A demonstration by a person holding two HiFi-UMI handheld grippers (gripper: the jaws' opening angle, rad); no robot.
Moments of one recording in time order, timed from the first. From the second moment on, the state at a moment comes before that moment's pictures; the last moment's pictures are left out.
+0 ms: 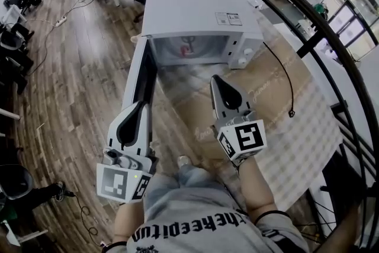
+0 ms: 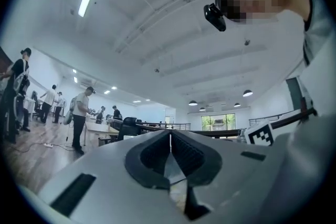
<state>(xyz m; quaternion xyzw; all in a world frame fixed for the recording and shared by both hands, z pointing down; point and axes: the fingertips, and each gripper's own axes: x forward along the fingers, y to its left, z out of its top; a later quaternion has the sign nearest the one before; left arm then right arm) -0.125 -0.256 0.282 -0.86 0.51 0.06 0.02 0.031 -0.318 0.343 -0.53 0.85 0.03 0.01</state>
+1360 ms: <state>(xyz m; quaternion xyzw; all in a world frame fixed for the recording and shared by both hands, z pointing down) -0.084 -0.304 0.343 -0.86 0.51 0.07 -0.01 0.003 -0.432 0.444 -0.49 0.86 -0.04 -0.09</state>
